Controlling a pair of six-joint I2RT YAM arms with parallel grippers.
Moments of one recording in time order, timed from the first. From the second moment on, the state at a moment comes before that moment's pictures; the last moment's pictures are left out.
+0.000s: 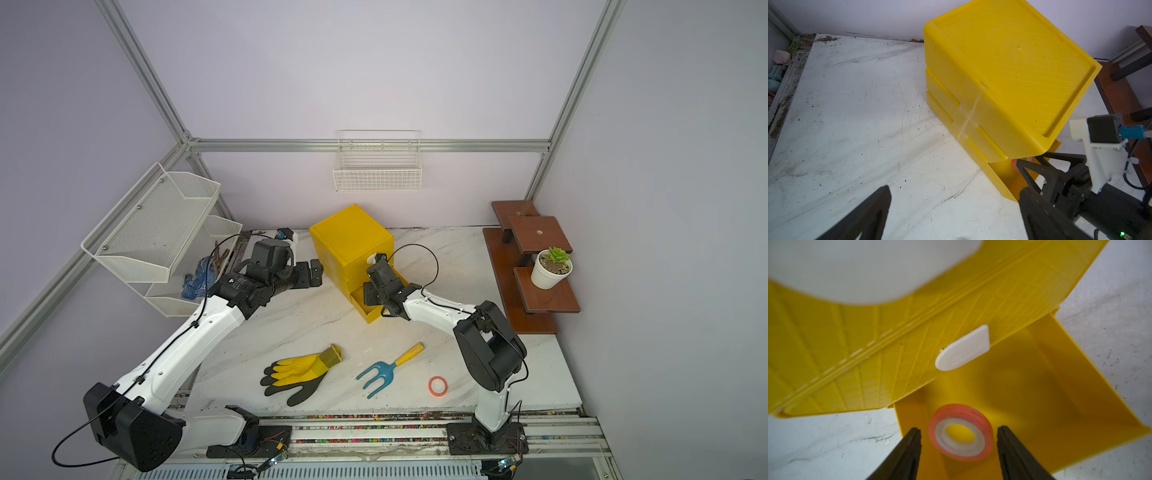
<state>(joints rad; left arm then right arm) -0.40 1.31 1.28 -0.66 -0.16 -0.36 0.67 1.82 1.24 -0.17 0.14 0.48</state>
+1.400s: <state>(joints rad) -0.40 1.31 1.28 -0.65 -0.12 -0.36 0.67 1.06 0.78 -0.92 0.09 0.77</state>
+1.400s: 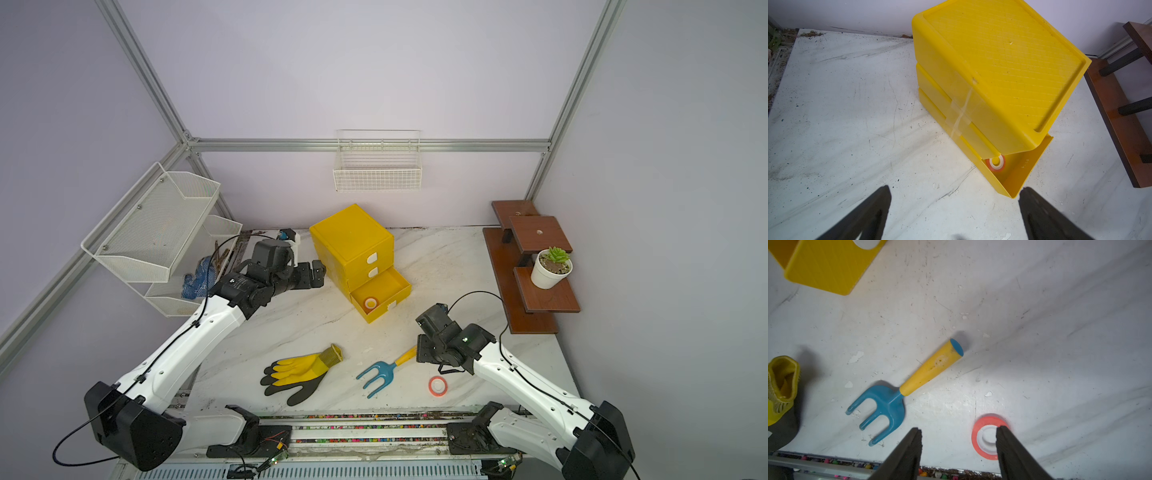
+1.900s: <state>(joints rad) -0.40 1.31 1.26 -0.65 -0.11 -0.36 0.67 1.16 0.65 -0.96 0.03 0.87</state>
